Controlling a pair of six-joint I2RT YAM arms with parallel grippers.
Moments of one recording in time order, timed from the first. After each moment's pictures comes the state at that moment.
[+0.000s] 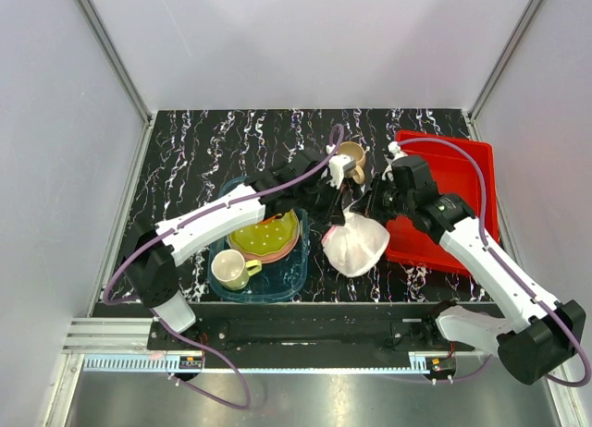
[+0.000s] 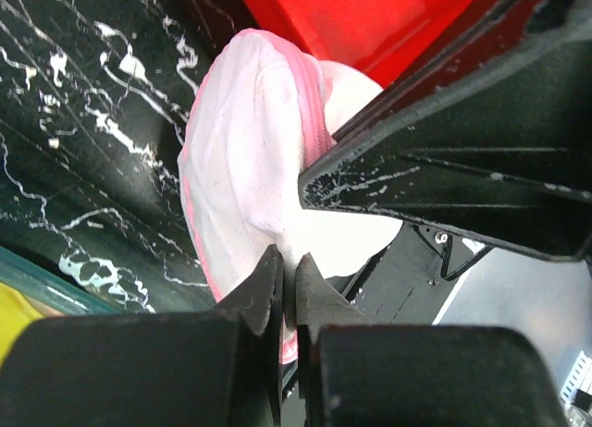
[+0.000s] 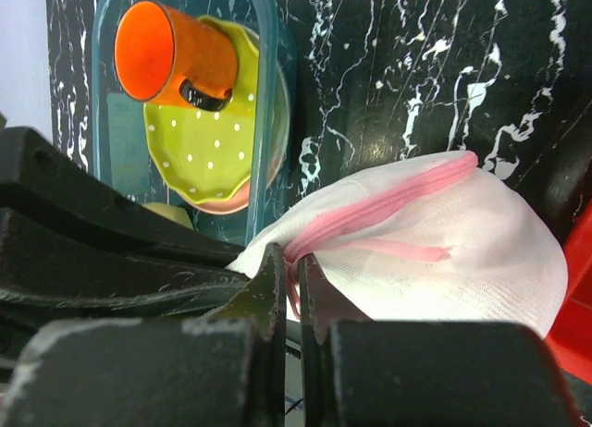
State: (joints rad) left arm -0.88 1.65 1.44 -0.55 0.33 -0.35; right arm 0.49 1.12 1.04 -0.61 -0.16 0.64
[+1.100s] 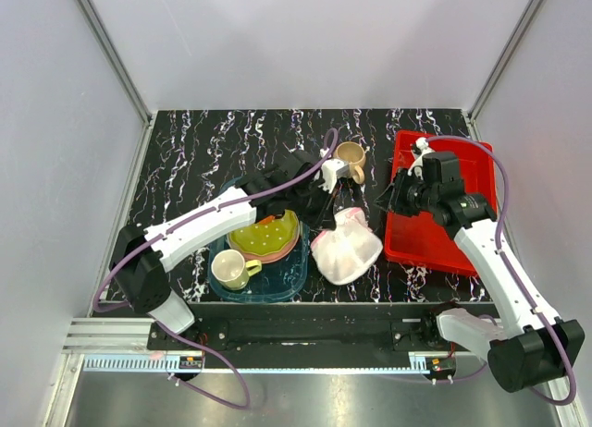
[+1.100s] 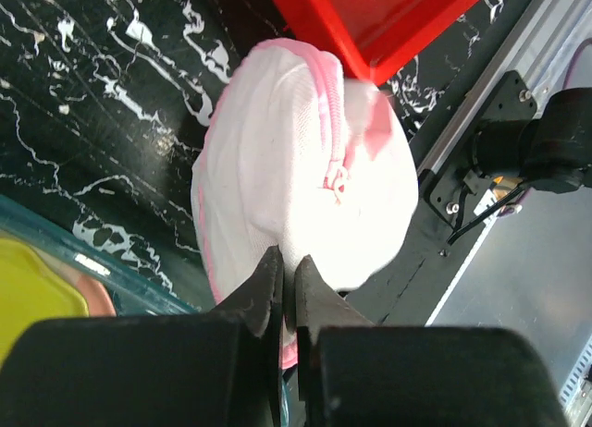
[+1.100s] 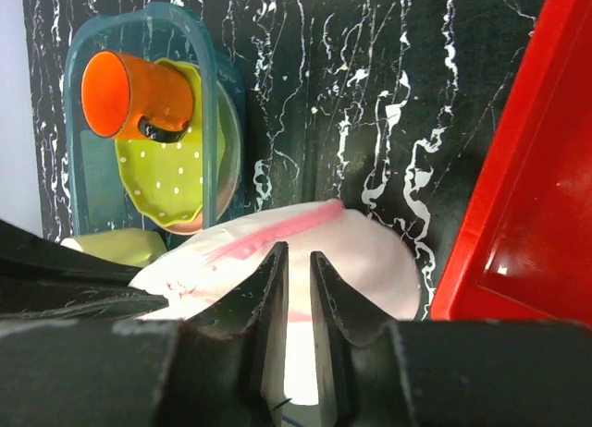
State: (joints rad) left arm -0.88 1.59 1.40 -0.57 0.34 -0.30; right arm 0.27 1.07 1.04 -0.67 -0.27 0.52
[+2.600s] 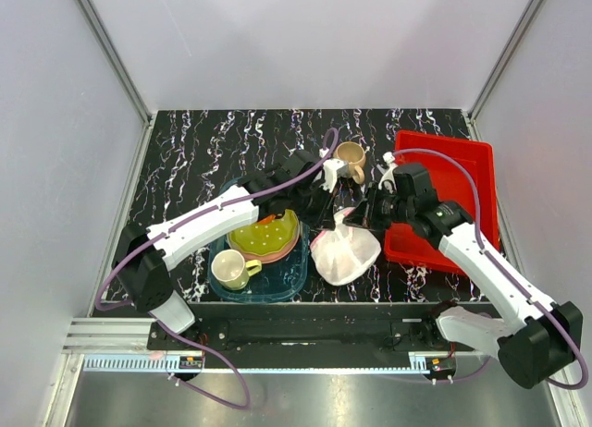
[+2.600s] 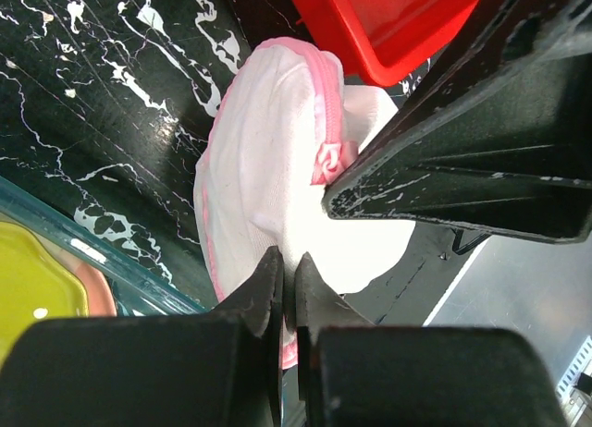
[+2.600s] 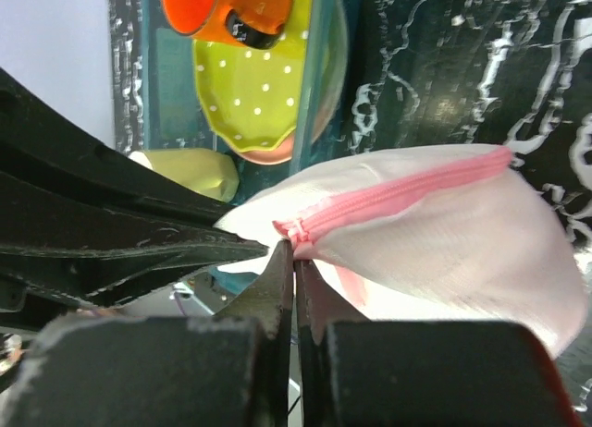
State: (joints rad) left arm -0.87 1.61 1.43 -0.63 0.31 -0.33; right arm 0.45 1.11 0.94 -0.52 -0.41 0.68
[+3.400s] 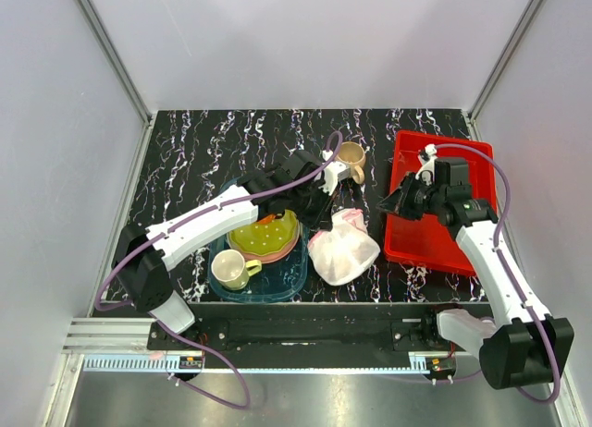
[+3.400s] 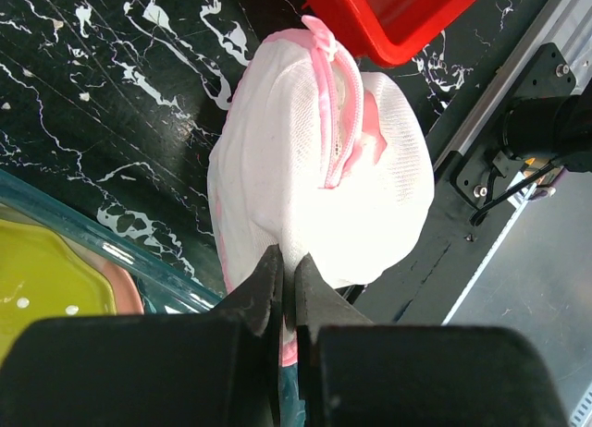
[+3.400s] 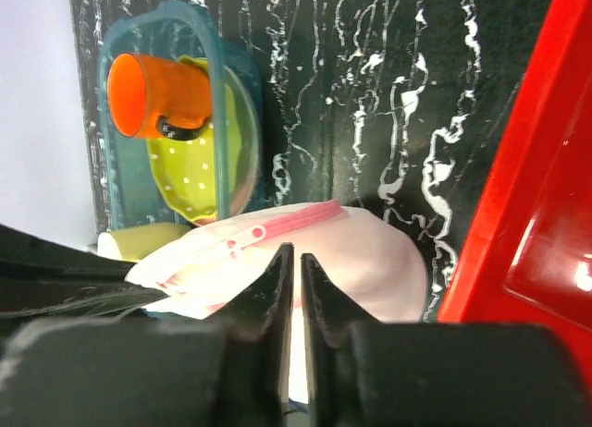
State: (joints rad) left arm -0.87 1.61 1.43 -0.66 0.31 -0.24; right arm 0.12 1.09 0.94 -0.58 -0.46 0.54
